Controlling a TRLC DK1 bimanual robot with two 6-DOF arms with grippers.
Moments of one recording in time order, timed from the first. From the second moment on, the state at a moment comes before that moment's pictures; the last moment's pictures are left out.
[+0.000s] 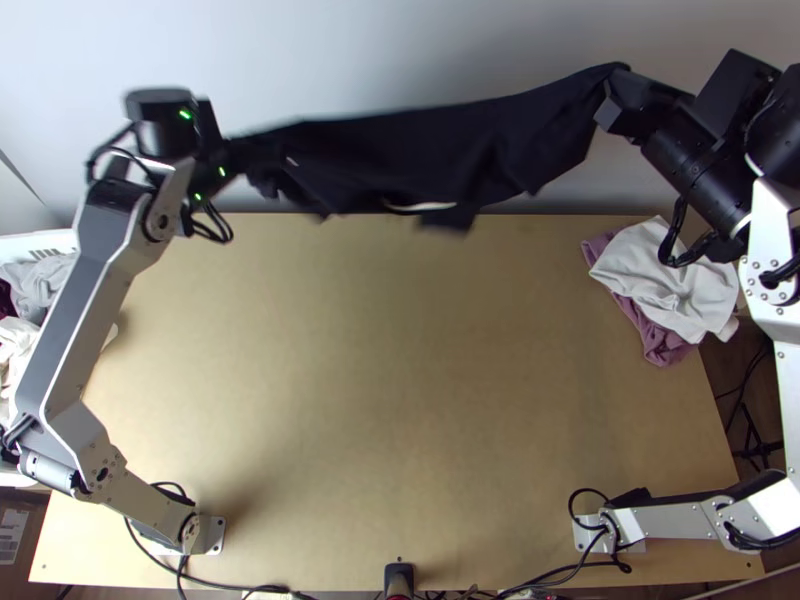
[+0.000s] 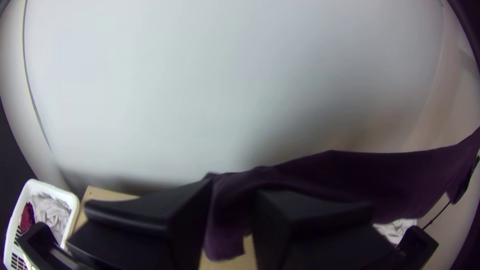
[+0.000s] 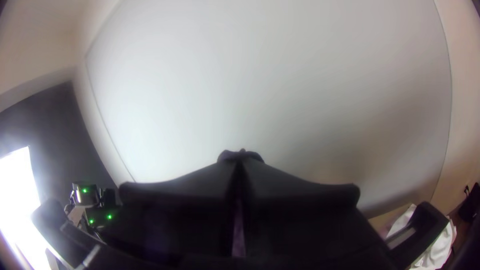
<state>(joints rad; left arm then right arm) -0.27 1.66 2.00 -0.69 -0.15 -0.25 0.37 1.49 2.17 -0.65 0.02 0.39</state>
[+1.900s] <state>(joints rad) -1.05 1.92 1.38 0.30 -0.54 -0.20 0.56 1.57 2.25 -0.55 0.33 0.22</state>
